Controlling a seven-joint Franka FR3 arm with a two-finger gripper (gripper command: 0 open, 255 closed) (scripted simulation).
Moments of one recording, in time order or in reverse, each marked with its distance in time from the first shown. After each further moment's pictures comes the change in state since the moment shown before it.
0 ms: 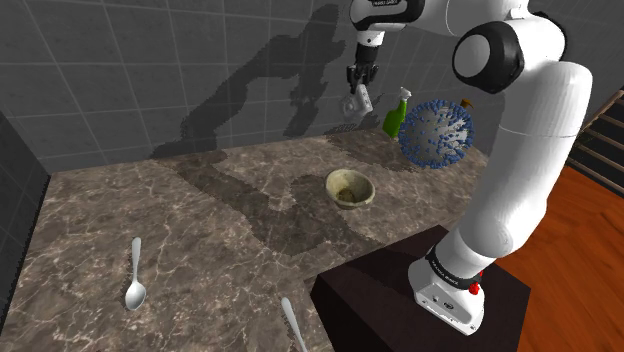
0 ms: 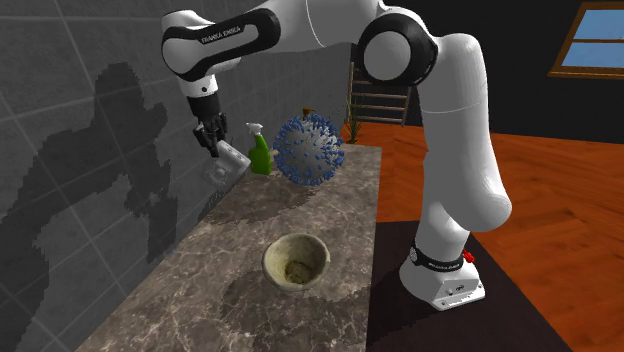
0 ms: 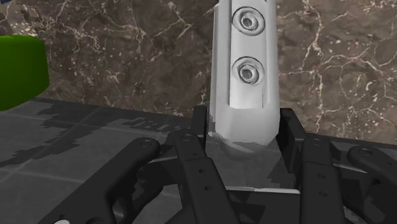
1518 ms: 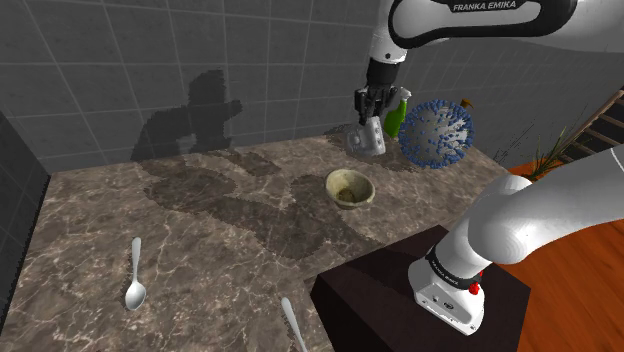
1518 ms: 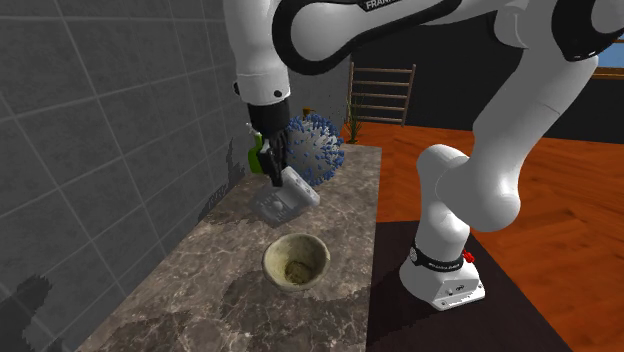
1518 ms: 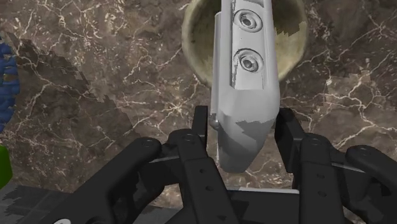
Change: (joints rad) arm 0.198 -0.795 0.202 -0.806 -0.118 0.020 0.423
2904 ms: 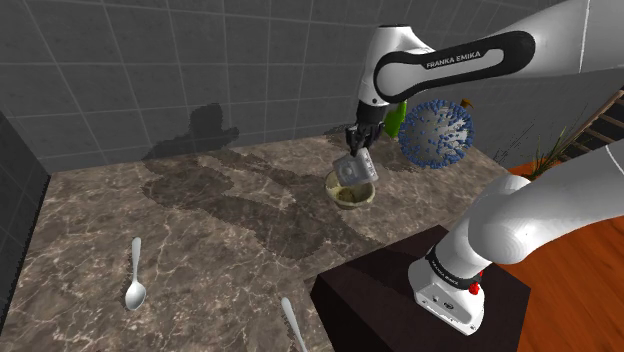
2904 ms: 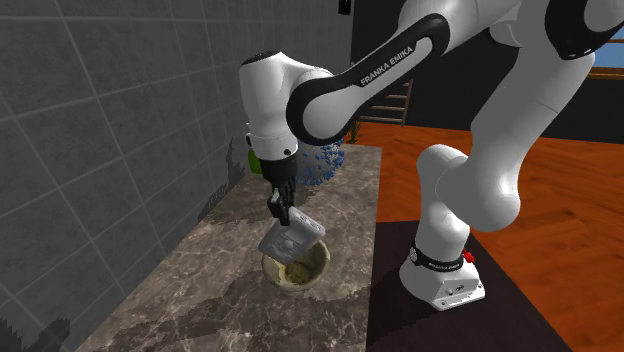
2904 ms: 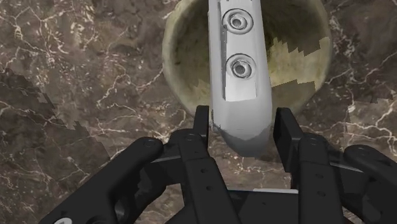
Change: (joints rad) arm 0.003 0.037 0.001 -0.241 -0.002 0.277 0.018
